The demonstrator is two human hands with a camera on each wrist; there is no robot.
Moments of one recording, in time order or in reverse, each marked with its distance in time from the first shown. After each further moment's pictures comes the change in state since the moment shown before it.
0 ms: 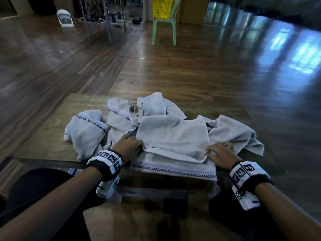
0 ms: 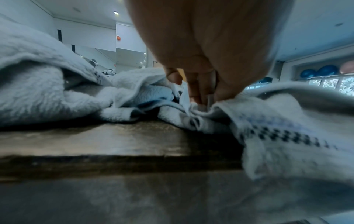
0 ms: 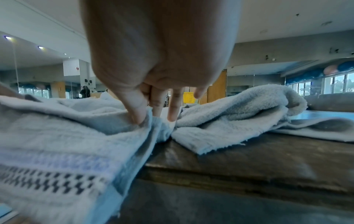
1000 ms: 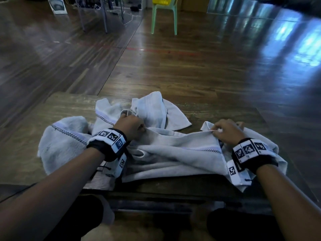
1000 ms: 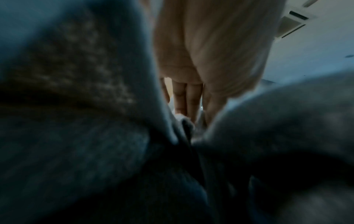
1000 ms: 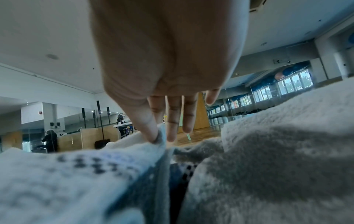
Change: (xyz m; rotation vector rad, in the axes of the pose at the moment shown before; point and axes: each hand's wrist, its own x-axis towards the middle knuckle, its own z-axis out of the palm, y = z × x) left_hand 0.125 -0.037 -0.030 0.063 0.020 -0.115; right_hand 0.127 0.024 -0.051 0.082 0.136 0.132
